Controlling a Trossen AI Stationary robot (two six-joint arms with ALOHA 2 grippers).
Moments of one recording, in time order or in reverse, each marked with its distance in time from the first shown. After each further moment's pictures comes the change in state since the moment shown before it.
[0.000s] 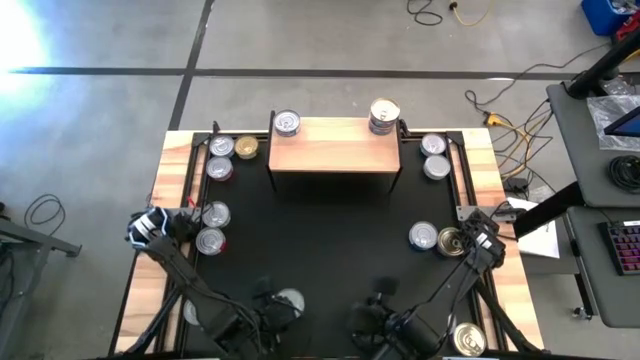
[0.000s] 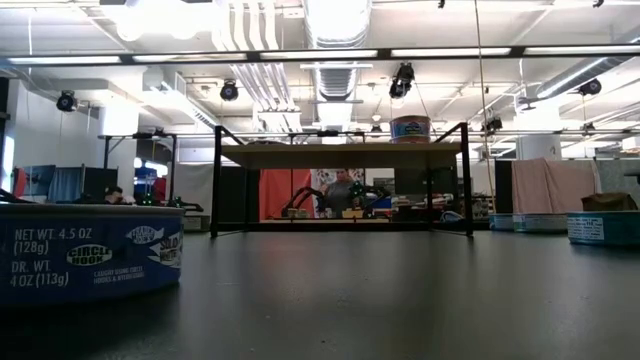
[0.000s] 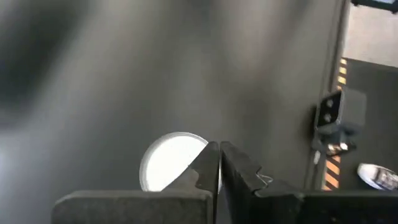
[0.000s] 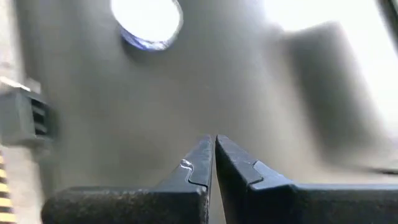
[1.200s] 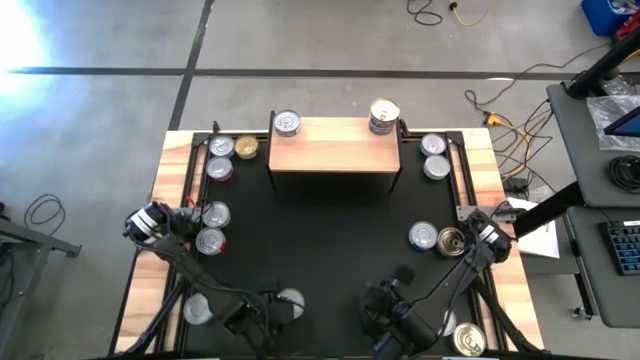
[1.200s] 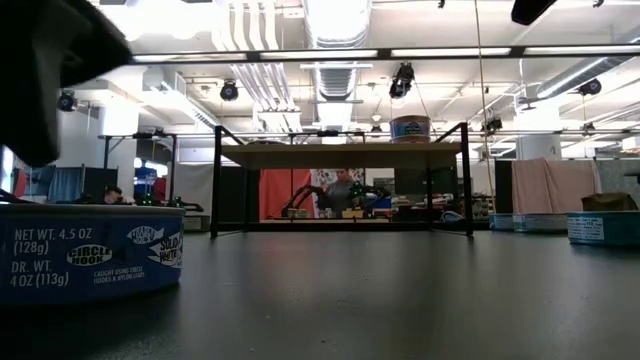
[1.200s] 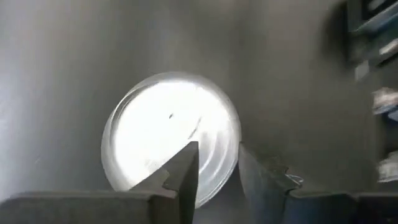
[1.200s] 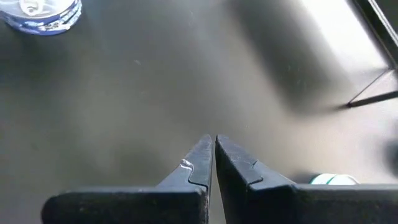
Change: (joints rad) left arm 0.031 -0.056 -0.421 0.444 0.220 0.265; right arm -0.014 -0.074 -0.243 -0.042 0.015 0.342
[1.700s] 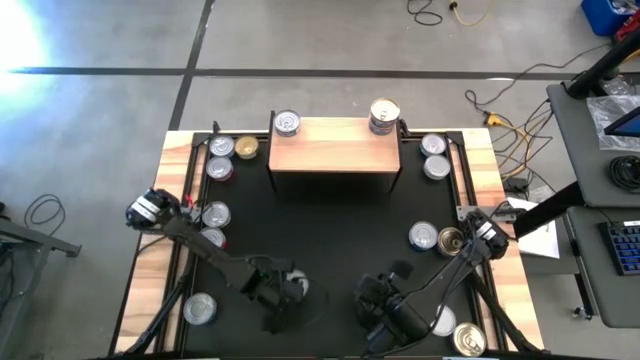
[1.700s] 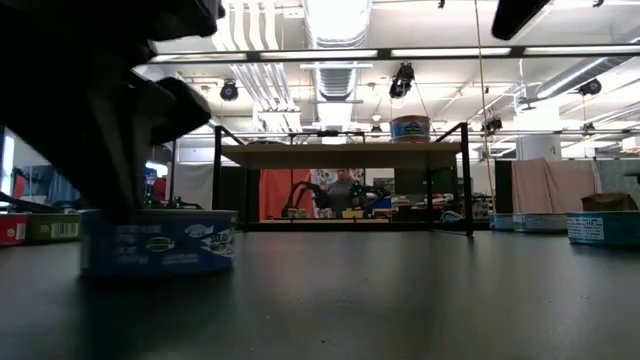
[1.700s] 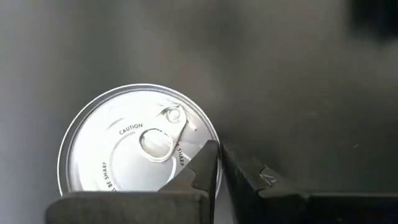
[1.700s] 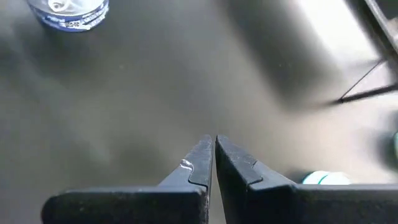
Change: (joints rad) left arm 0.208 -0.069 -0.186 0.151 0.210 0.361; right arm -0.051 -0.004 -0.004 -0.022 -0.012 -0.023
